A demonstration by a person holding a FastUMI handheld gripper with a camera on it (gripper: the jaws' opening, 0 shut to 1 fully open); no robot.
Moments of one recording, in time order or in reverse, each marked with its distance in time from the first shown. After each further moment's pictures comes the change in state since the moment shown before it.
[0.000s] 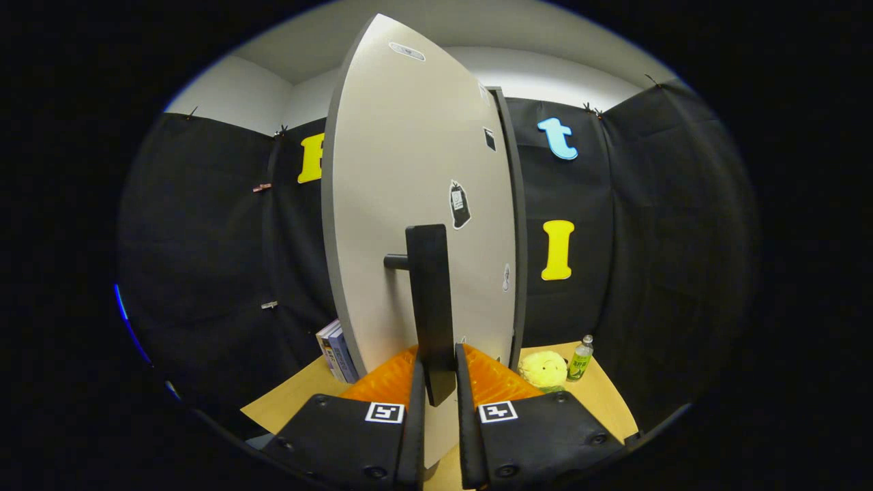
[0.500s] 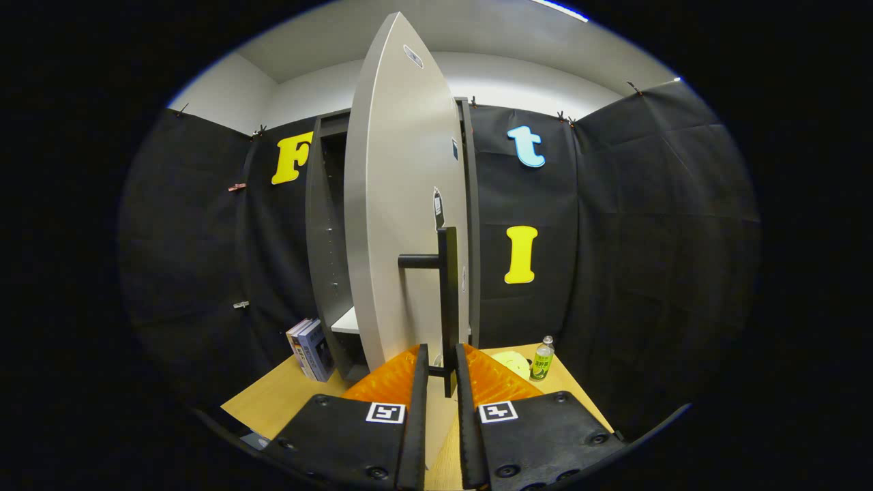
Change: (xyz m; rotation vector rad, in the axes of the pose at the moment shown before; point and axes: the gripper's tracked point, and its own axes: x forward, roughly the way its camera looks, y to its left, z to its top) arm -0.030 -0.046 0.004 -0.026 -0.024 -0.126
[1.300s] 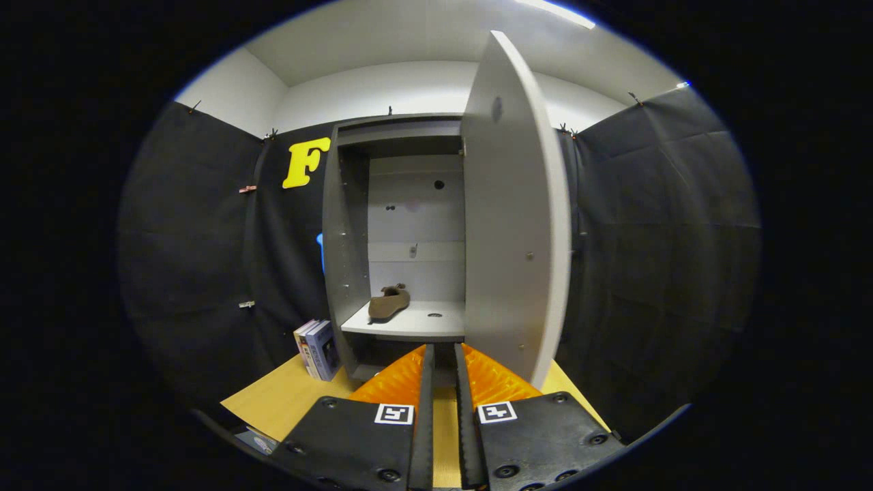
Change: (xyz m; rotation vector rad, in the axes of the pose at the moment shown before) arm -0.034 0.029 -0.014 -0.020 -0.024 0.043
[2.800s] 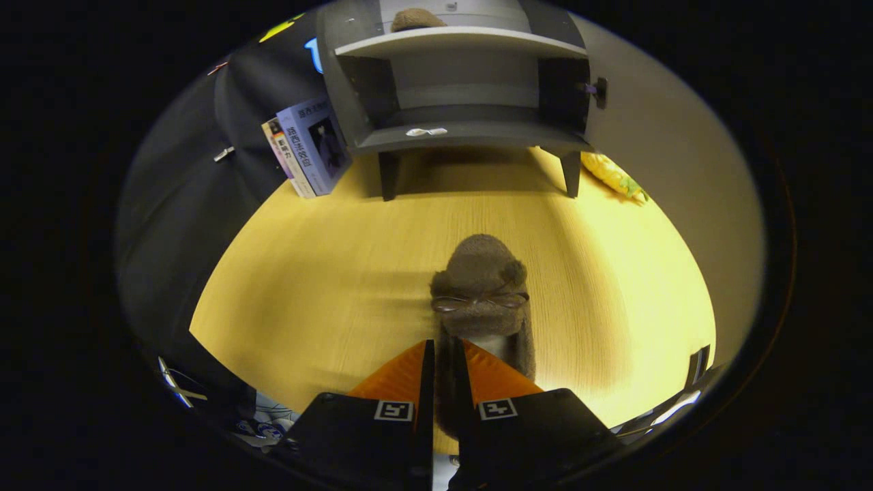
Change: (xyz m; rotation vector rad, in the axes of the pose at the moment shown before) arm 0.105 0.108 -0.437 0.073 0.840 0.024
